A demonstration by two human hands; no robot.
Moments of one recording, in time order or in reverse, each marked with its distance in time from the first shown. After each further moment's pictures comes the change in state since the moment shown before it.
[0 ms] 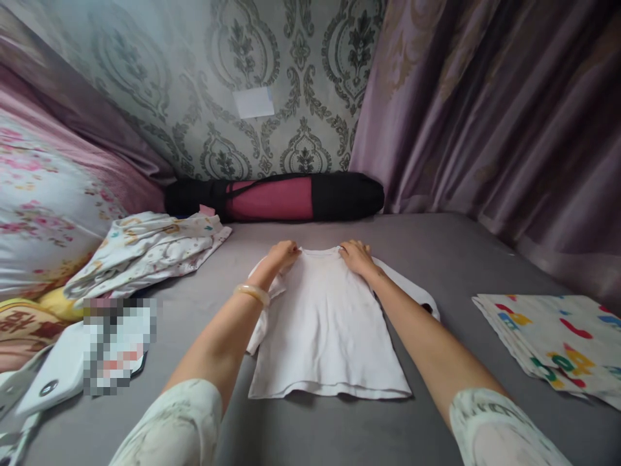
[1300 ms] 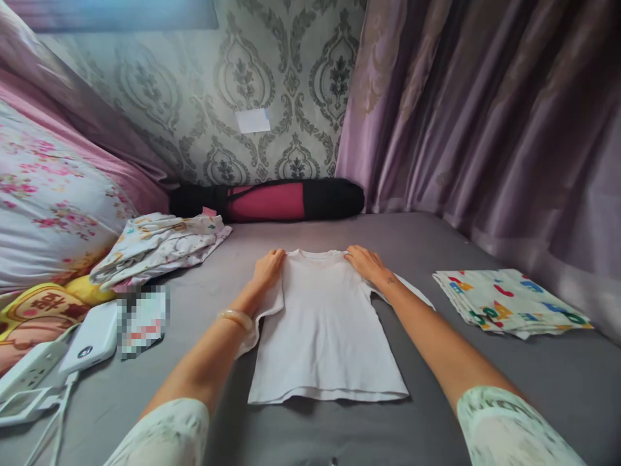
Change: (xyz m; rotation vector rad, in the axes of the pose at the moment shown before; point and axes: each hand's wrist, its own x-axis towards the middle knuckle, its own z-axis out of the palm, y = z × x) left_hand -0.108 0.001 0.018 0.019 0.267 0.061; right_hand -0.103 0.007 -0.052 -0.105 -0.020 -0.017
